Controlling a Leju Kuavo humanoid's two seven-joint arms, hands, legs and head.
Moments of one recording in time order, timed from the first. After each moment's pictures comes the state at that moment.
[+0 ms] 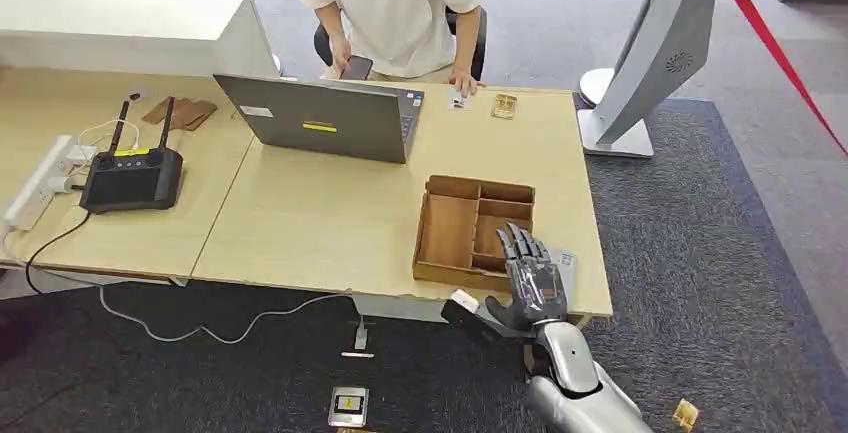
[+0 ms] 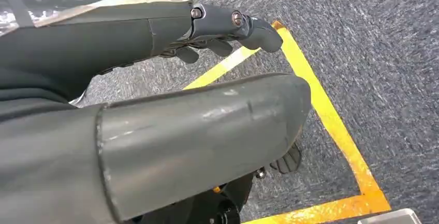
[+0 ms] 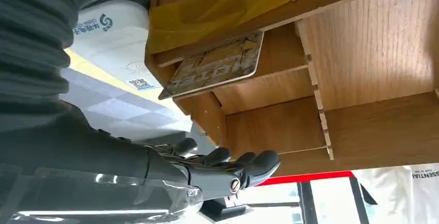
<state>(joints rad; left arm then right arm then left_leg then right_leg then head) -0.07 -0.09 -0.38 -0.21 1.57 0.37 -0.29 -0.45 -0.10 0.79 -0.83 1.00 -0.47 0.26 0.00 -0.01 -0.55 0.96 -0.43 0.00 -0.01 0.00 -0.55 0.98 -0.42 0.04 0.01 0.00</state>
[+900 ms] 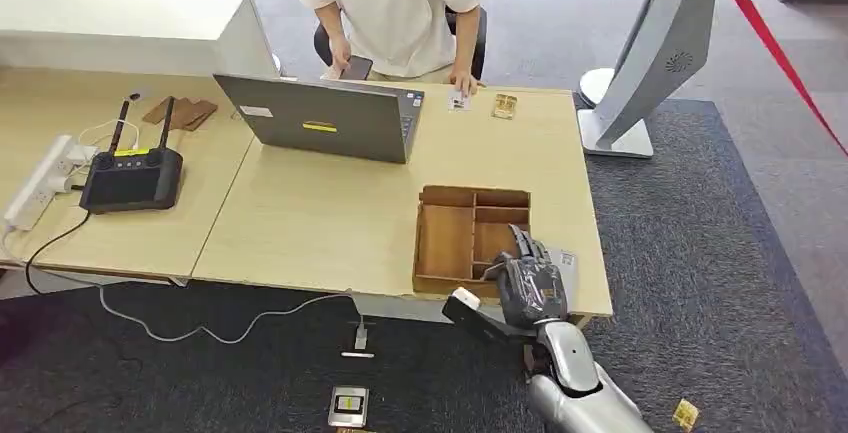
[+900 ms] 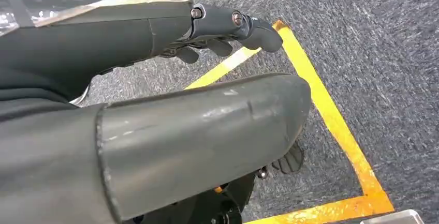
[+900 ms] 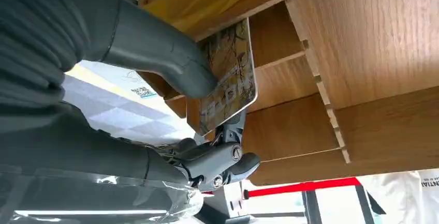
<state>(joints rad) -0.07 -0.09 -0.38 -0.21 1.57 0.37 -0.28 -0.45 -0.10 0.79 -0.83 0.96 -0.46 0.27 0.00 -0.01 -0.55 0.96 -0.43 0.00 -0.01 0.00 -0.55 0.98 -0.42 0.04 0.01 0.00</state>
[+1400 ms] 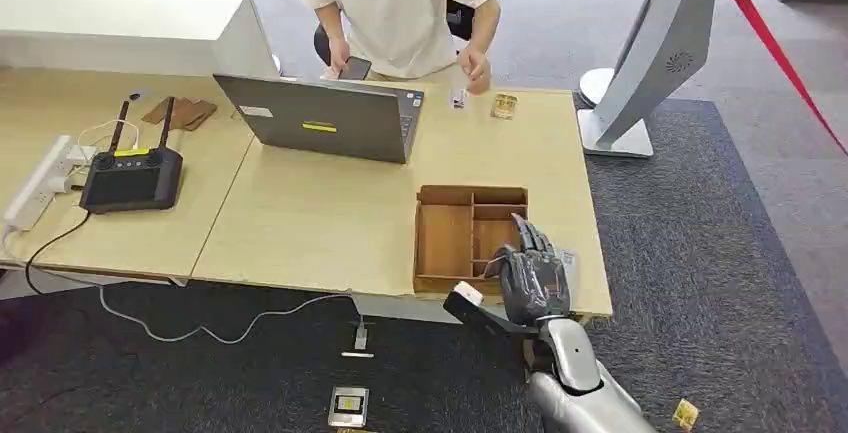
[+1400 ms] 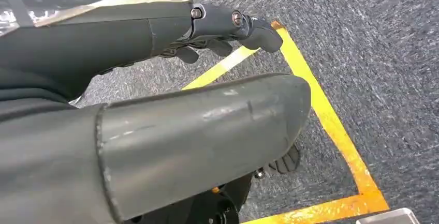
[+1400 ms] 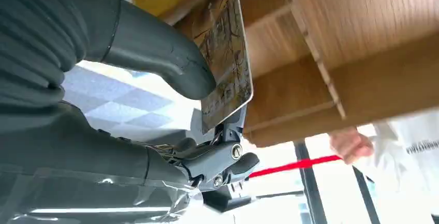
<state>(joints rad) -0.07 -0.09 -0.38 -0.21 1.57 0.37 -0.30 -0.45 -0.10 0.78 -0.87 0.96 -0.53 0.27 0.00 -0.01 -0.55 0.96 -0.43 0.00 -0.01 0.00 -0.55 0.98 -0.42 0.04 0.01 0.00</state>
